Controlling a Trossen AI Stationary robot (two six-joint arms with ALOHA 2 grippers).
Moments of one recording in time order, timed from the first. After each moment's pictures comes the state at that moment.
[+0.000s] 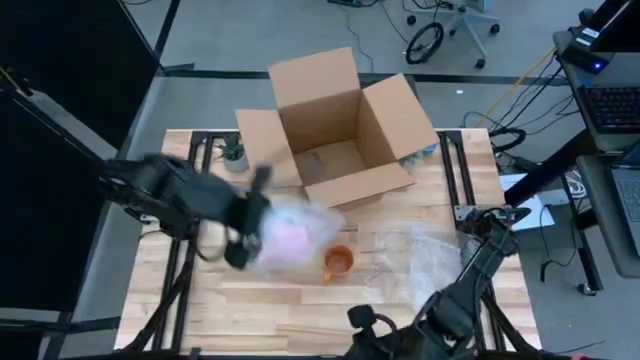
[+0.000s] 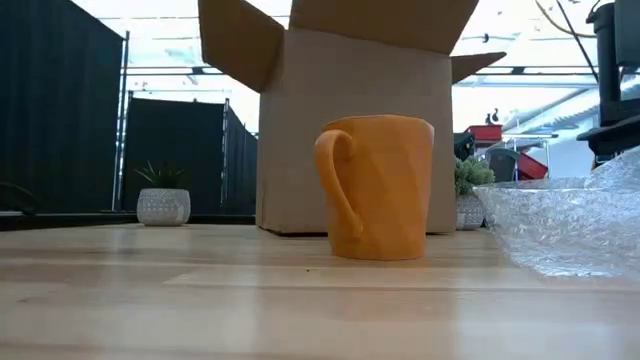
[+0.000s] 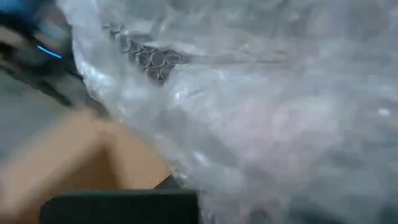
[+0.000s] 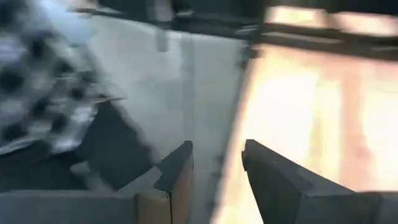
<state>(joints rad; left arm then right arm) -0.31 1.49 2.14 -1.02 -0.29 0.33 0.82 2.05 2.28 -0.95 0.43 0.41</state>
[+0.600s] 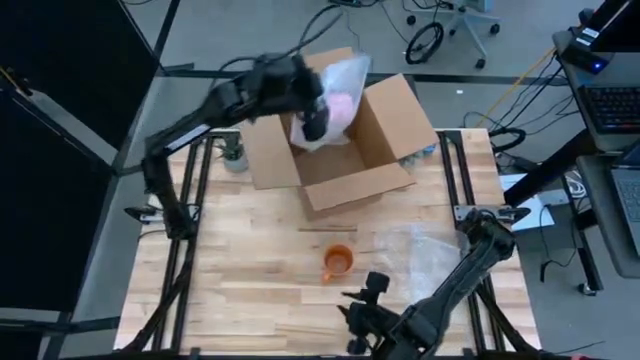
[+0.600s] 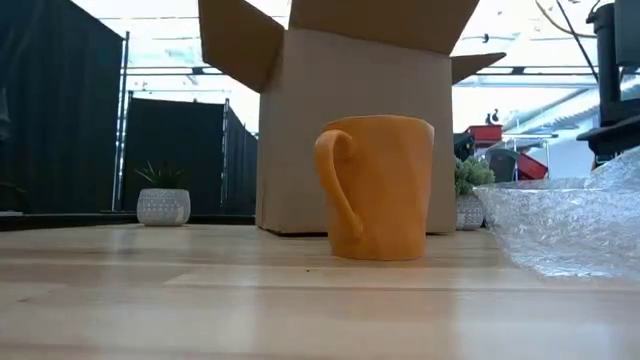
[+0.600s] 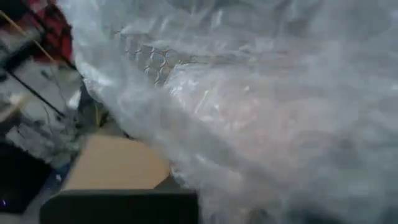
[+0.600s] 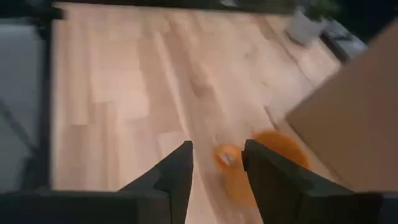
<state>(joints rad) 0.44 1.83 2.14 -0.74 -0.02 0.38 0.80 2.06 1.81 -1.00 0.95 0.94</state>
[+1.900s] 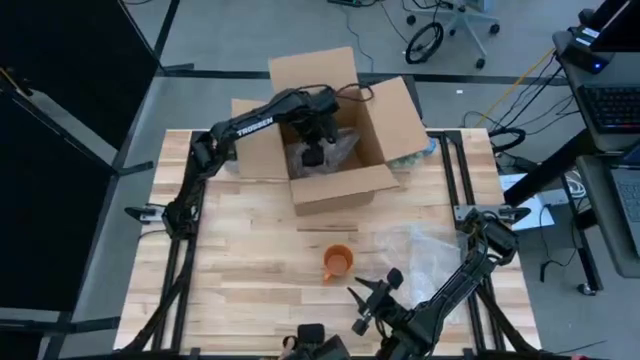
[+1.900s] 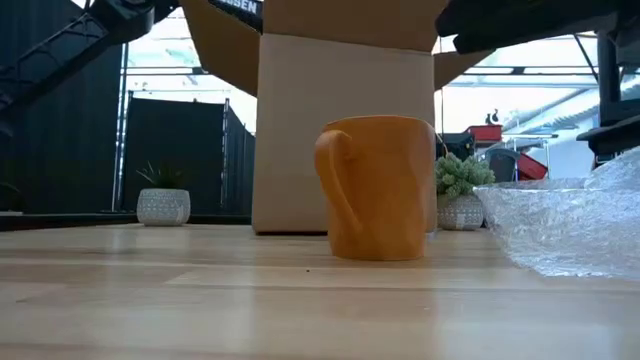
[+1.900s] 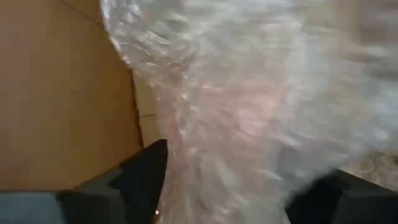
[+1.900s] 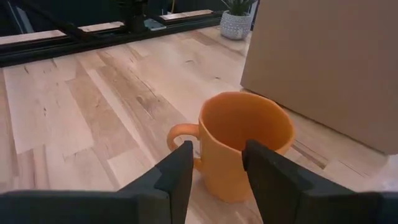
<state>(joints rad) 0.54 2.18 2.23 -1.29 0.08 0.48 0.84 2.05 1.49 -0.91 1.20 1.45</state>
